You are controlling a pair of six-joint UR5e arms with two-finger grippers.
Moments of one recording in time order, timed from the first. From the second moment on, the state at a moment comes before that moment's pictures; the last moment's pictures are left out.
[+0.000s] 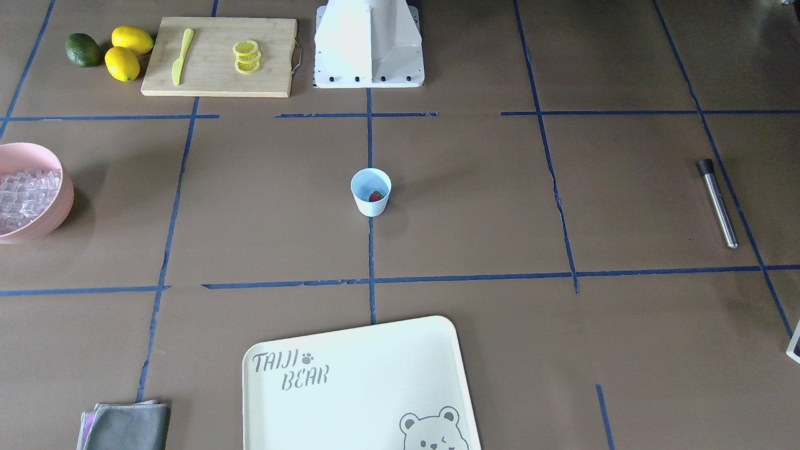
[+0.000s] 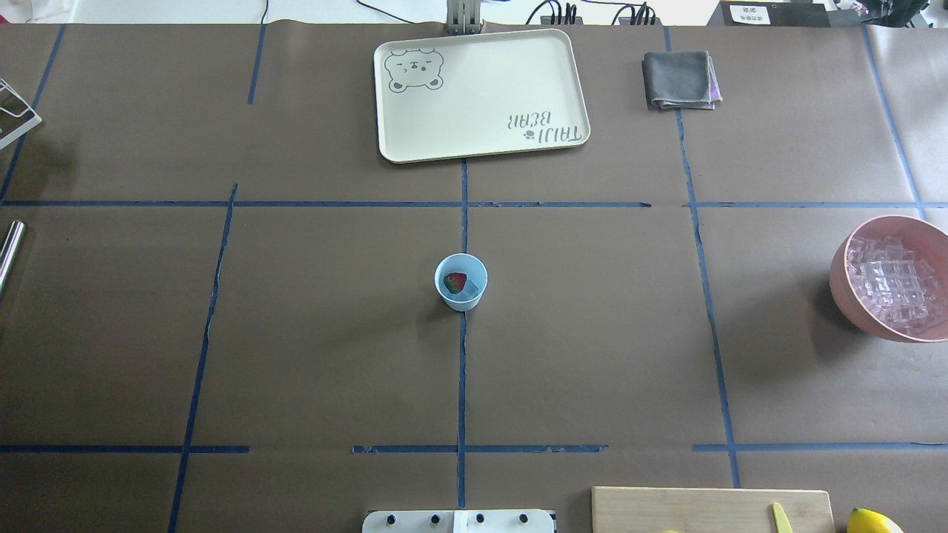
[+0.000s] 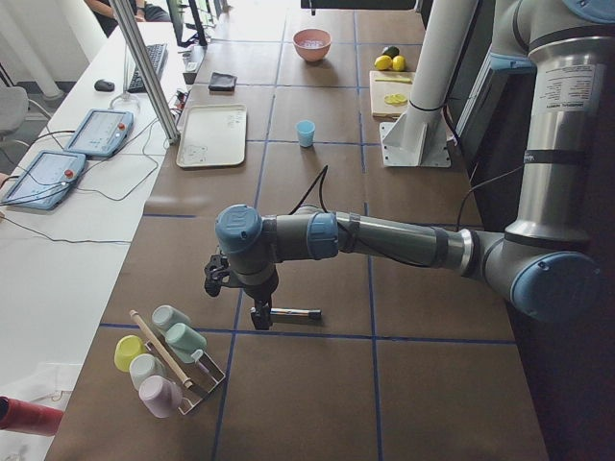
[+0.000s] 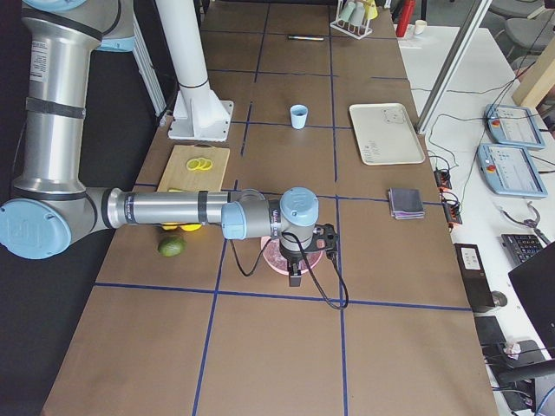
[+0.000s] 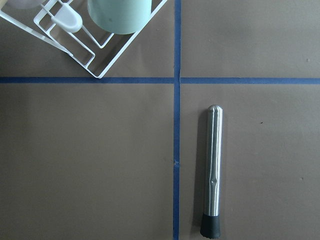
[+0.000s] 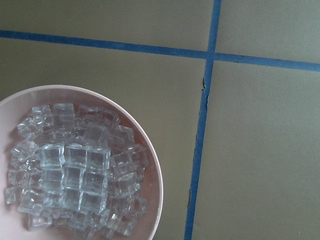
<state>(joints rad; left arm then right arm) -1.58 -1.59 -1.70 -1.34 -2.36 0.07 1.45 -1.74 1.77 -1.49 2.35 0.05</state>
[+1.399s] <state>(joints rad) -1.57 -1.59 -1.69 -1.35 -2.36 0.03 1.52 -1.69 1.79 -1.70 2.35 -0.13</state>
